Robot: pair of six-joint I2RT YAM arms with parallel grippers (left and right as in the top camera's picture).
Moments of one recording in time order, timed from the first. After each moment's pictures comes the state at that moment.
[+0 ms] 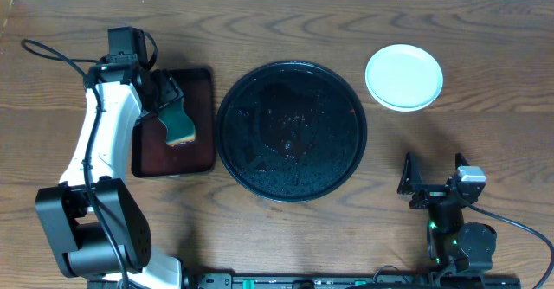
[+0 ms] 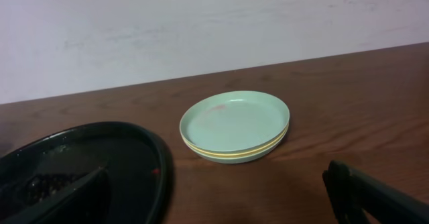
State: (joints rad) left arm 0.13 1.72 1.34 -0.84 -0.06 -0.45; right arm 0.02 0.01 0.01 -0.07 -0.03 0.17
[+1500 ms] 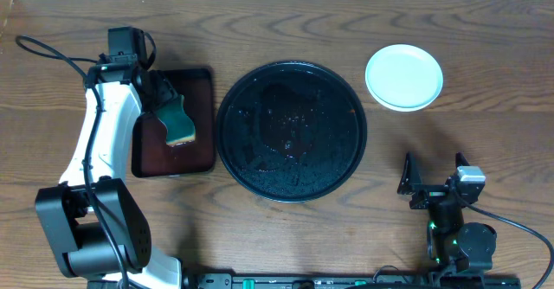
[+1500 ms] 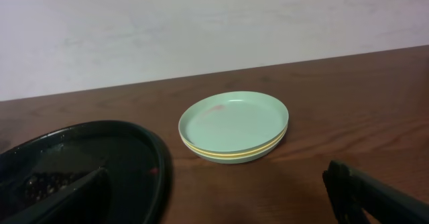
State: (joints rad) left arm 0.13 1.72 1.34 -0.84 -0.19 -0.45; right arm 0.02 0.01 0.01 -0.07 -0.03 0.15
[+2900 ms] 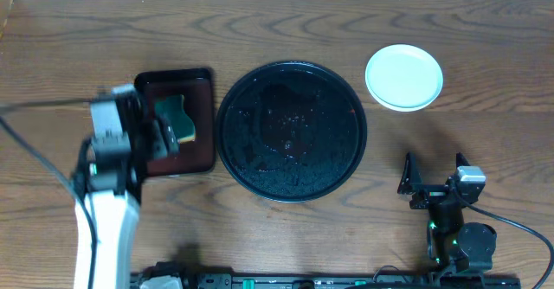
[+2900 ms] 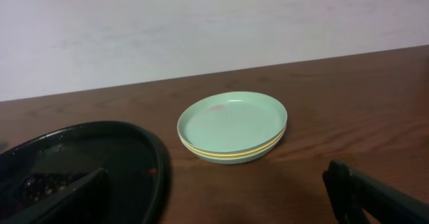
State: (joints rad) left arm 0.13 1.08 0.91 -0.75 -0.17 -0.10; right arm 0.02 0.01 0.01 -0.07 -0.02 0.15
